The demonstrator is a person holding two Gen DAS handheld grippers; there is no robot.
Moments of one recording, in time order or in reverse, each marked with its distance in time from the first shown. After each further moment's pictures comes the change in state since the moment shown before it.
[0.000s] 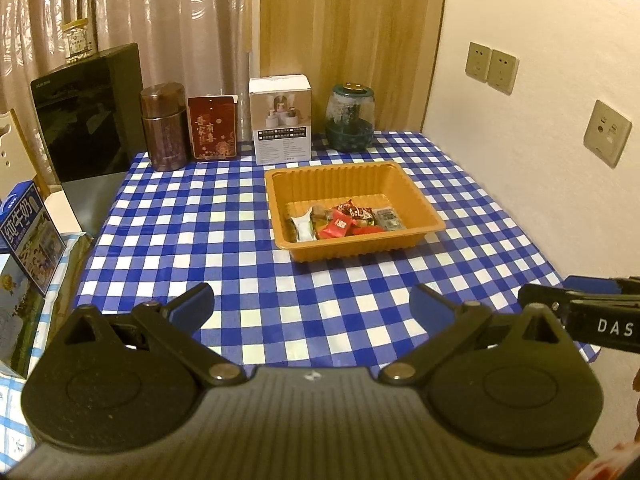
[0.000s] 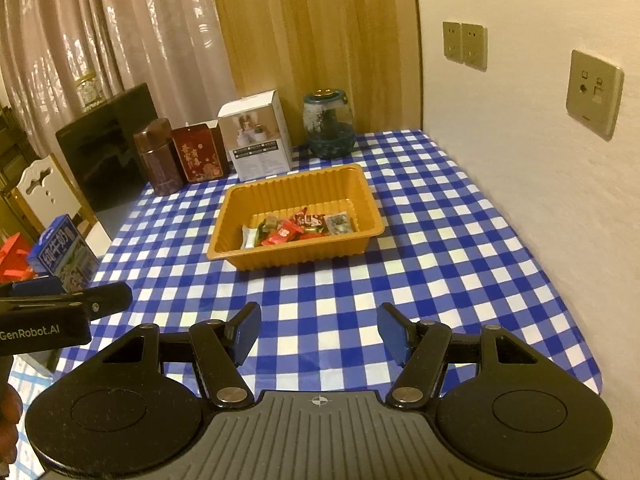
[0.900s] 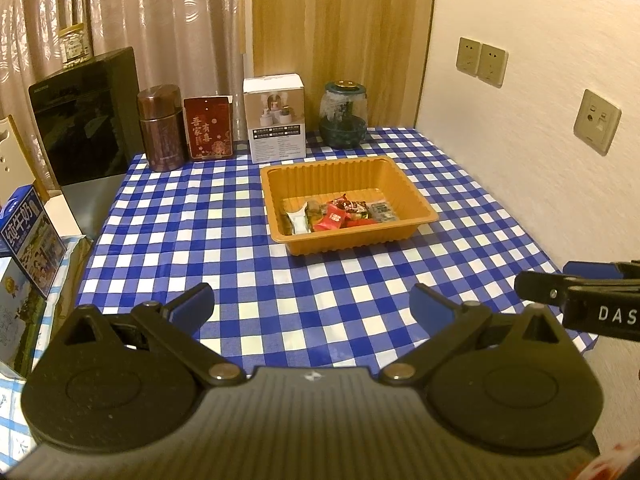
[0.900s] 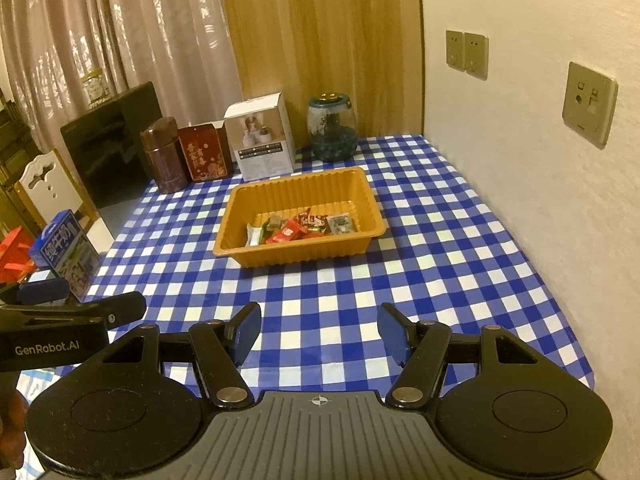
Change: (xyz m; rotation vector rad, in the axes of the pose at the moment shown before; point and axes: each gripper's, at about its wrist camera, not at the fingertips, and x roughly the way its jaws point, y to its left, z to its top) left arm -0.011 -0.003 -0.006 0.024 0.002 -0.009; right arm -0.015 0.010 -0.004 -0.018 -0.009 -0.007
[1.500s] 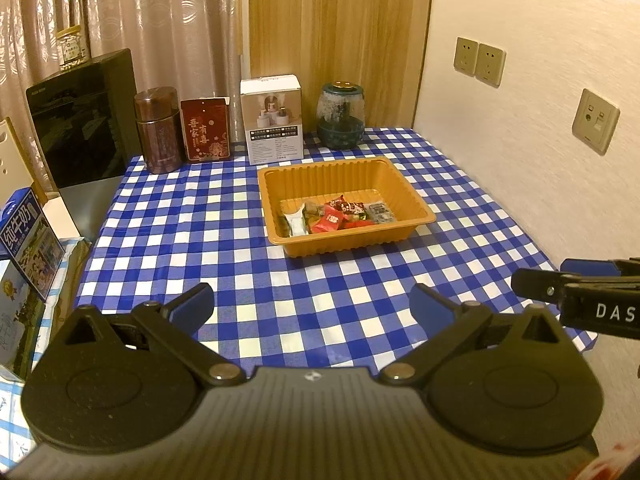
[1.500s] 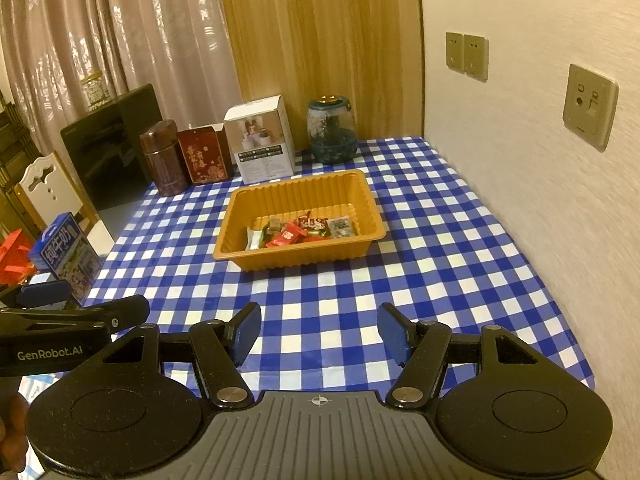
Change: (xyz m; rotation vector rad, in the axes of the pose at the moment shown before) left arm 0.001 -0.002 0.002 0.005 -0.002 -0.003; right arm 0.000 0.001 0.005 0.001 -0.003 -0.002
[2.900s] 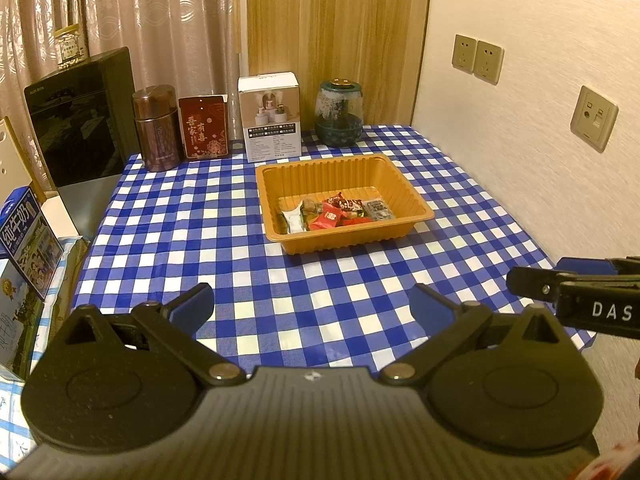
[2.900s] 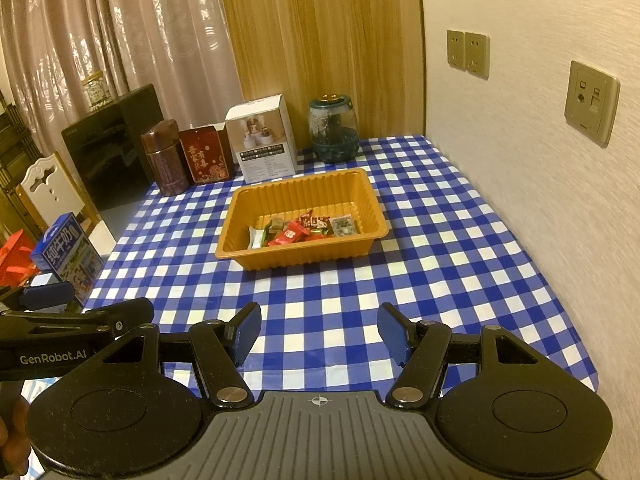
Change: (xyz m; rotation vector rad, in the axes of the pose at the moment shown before) left arm 0.002 0.000 -0.004 0.002 0.003 -0.003; right arm 0.001 0.002 -0.001 0.003 -0.001 0.002
